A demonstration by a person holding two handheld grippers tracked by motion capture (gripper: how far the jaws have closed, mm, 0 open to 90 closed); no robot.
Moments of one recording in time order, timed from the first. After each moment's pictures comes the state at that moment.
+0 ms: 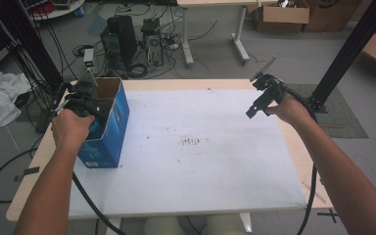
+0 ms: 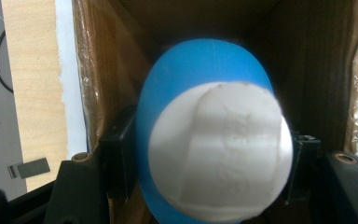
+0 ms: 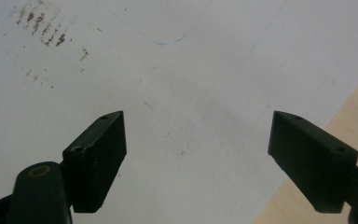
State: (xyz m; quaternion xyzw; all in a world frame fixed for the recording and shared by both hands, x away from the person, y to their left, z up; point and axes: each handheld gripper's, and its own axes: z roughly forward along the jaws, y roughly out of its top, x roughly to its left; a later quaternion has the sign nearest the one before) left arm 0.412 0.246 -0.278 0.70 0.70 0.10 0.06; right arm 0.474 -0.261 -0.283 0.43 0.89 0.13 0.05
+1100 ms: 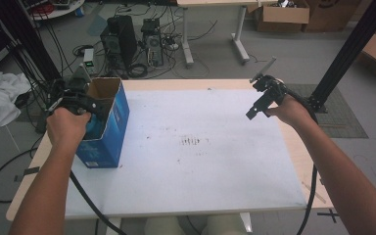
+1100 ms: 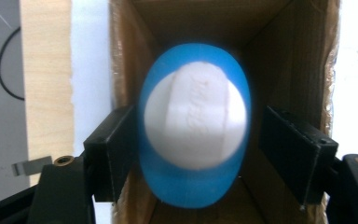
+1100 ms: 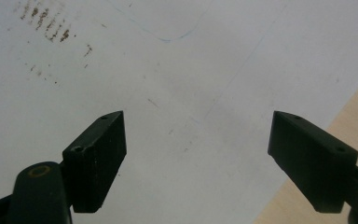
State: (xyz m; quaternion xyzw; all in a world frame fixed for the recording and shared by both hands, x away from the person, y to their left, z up) left arm 0.401 0.251 -0.254 0.69 0.71 0.12 0.08; right arm 0.469 -0.261 -0.282 0.42 0.89 0.13 0.05
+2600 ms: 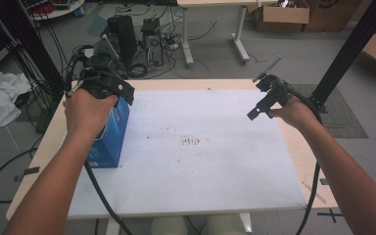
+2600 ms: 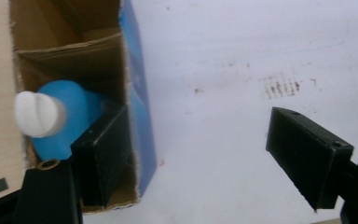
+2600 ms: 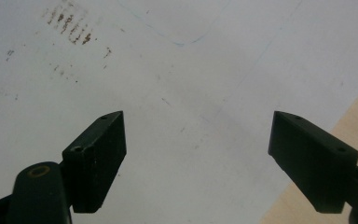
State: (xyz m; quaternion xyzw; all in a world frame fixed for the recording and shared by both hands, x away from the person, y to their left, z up) left arm 0.375 0.155 -0.176 0.73 0.65 0.11 0.16; right arm 0.454 -0.263 -0.270 0.42 0.89 0.16 0.05
